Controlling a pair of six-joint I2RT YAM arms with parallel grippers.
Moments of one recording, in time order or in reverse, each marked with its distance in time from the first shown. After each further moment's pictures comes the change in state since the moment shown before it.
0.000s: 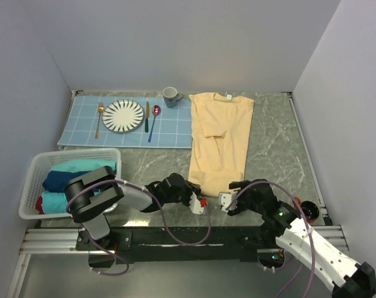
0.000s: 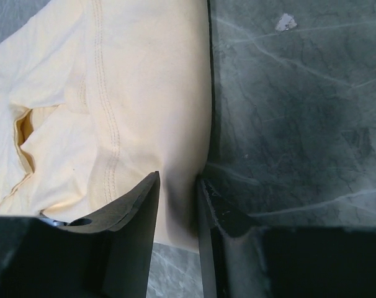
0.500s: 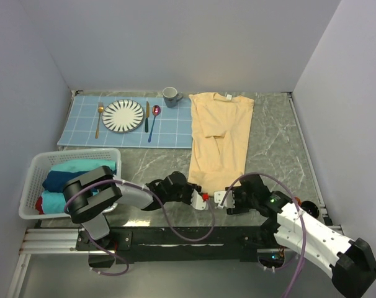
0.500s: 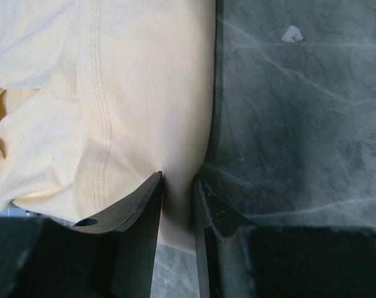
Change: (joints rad) left arm 0.000 -0.011 0.043 -0.089 -0.006 -0.130; right arm 0.007 0.267 0.115 -0.120 -0.032 0.042
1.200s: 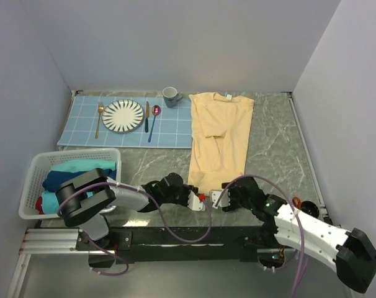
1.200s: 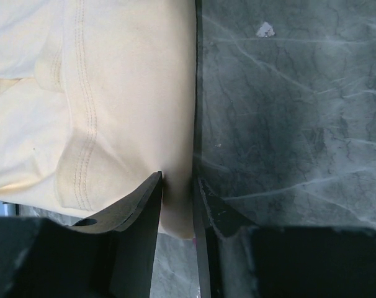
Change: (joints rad) left arm 0.000 -0.063 -0.048 -0.025 0.028 -0.056; right arm 0.117 0.044 -0.073 0.266 0.247 -0.004
